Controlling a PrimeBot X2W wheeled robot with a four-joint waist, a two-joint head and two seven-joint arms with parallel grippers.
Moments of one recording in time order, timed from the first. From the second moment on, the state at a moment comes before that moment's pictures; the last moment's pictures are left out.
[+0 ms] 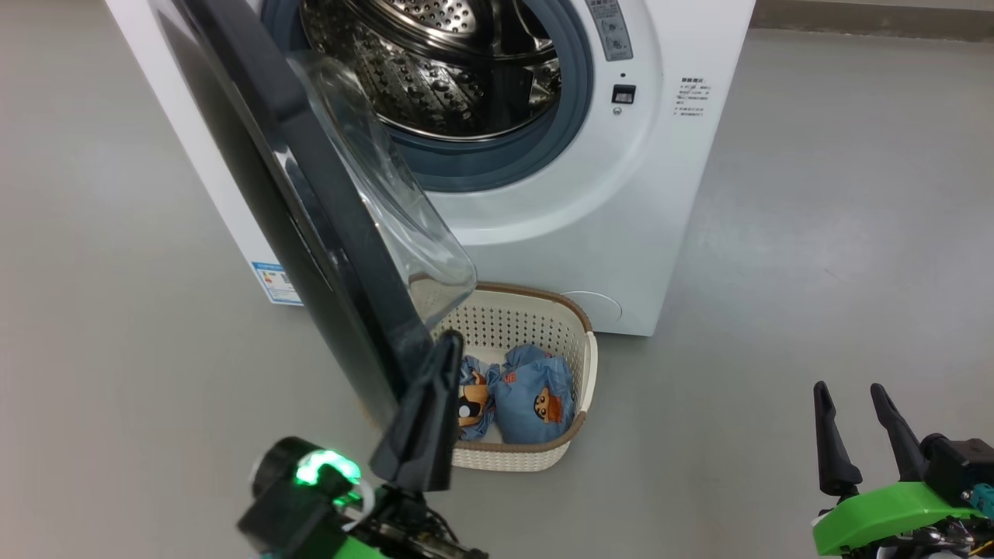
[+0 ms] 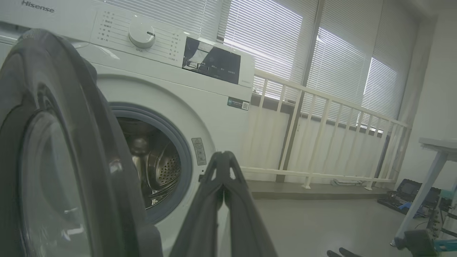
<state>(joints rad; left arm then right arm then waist) -0.11 0.05 -0.46 -0.16 -0.38 -0.06 -0.26 -0.05 -0.09 -0.10 0.36 0.25 0.12 -0.25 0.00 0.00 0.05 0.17</state>
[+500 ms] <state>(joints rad) -0.20 0.05 -0.52 0.12 -0.45 -0.08 -0.26 -0.05 -0.09 -0.09 0.35 0.25 0.12 -0.25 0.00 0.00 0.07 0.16</state>
